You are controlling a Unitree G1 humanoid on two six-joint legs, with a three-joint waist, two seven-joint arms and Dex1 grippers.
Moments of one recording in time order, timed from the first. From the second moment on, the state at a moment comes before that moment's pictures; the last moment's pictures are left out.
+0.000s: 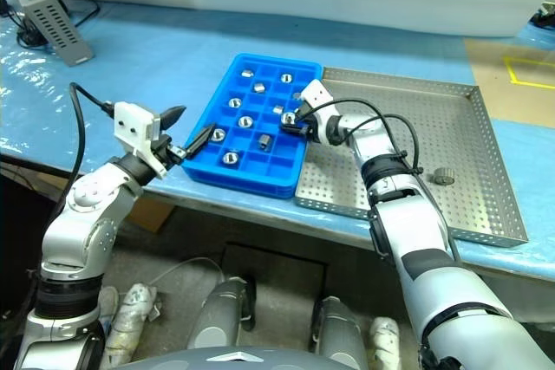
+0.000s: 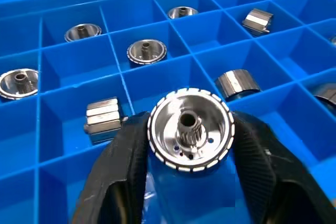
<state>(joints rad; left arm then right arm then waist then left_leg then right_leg) -0.27 0.39 0.11 -0.35 -0.33 0.43 -0.44 -1.07 -0.28 0.09 1.05 0.01 0.02 0.90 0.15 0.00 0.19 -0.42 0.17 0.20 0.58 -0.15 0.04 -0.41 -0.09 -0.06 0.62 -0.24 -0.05</state>
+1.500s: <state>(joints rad) -0.64 0.19 -0.11 0.25 -0.29 0.17 -0.79 -0.48 -0.48 -0.31 0.32 0.24 0.63 0.40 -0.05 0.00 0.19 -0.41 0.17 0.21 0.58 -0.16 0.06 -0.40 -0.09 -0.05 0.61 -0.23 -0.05</state>
